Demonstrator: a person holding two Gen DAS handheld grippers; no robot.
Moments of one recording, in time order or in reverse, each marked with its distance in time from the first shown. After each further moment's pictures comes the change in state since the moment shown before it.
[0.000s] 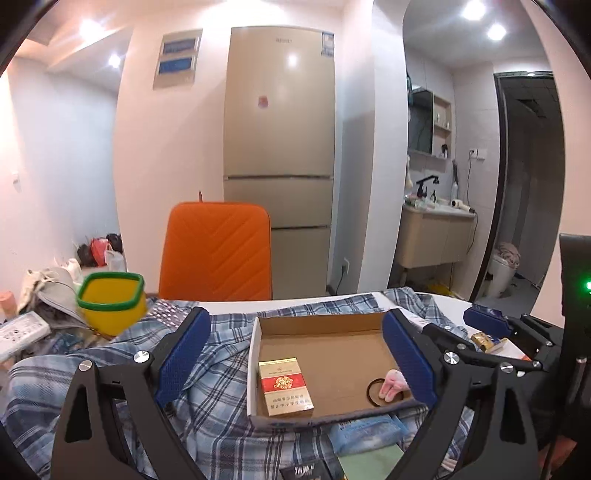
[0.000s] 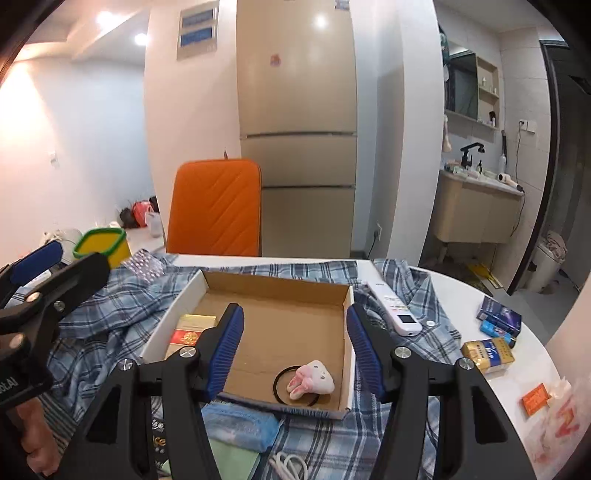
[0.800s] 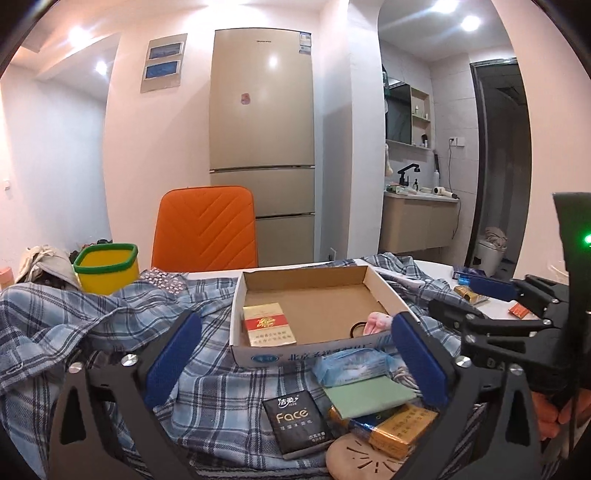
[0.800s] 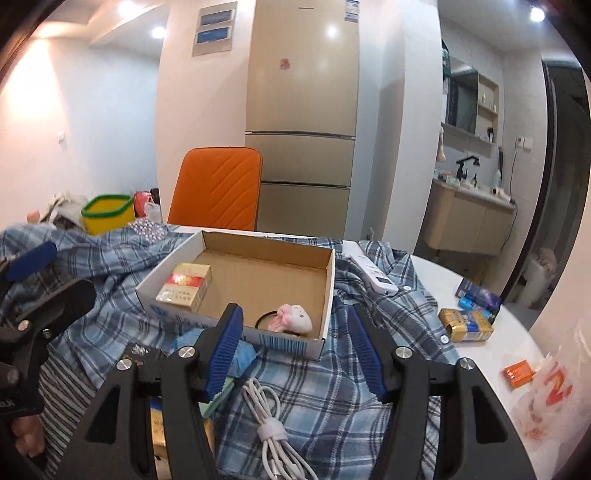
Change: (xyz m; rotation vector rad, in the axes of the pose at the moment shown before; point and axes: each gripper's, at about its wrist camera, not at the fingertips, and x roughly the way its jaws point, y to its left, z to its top) left arm -0.027 -0.012 -0.079 0.046 0.003 -0.045; right arm -0.042 -0.008 -0.070 -0.086 -0.024 -0.029
